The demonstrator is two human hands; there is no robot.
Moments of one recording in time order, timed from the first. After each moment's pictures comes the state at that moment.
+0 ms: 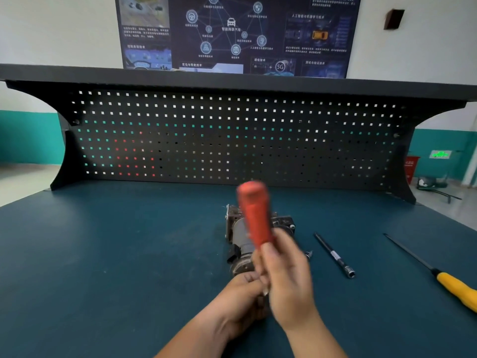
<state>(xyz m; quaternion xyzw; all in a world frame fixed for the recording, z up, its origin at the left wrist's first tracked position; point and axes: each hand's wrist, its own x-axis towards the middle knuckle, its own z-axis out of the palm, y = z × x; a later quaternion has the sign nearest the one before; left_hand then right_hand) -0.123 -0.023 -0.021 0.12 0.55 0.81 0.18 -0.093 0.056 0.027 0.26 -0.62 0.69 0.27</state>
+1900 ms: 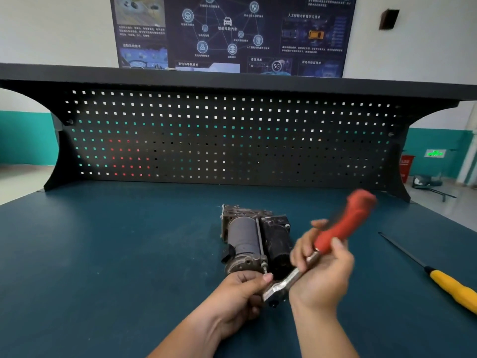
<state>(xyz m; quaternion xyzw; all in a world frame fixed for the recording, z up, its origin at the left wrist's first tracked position) -0.131 -0.023 -0.020 0.08 0.58 0.78 0.23 -0.099 0.083 0.042 0.10 -0.36 0.87 0.33</state>
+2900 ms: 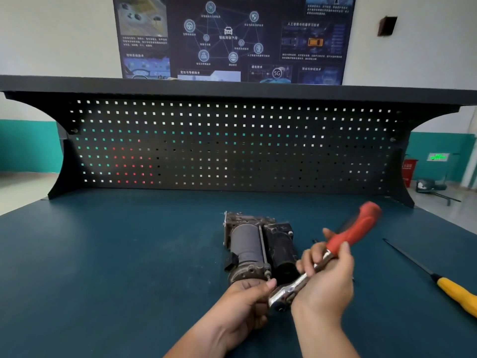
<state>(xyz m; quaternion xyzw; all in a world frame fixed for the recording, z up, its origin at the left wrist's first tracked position) -0.127 -0.022 -0.015 0.06 0.57 0.79 0.23 -0.107 0.081 0.038 -0.02 -0.32 0.87 0.36</state>
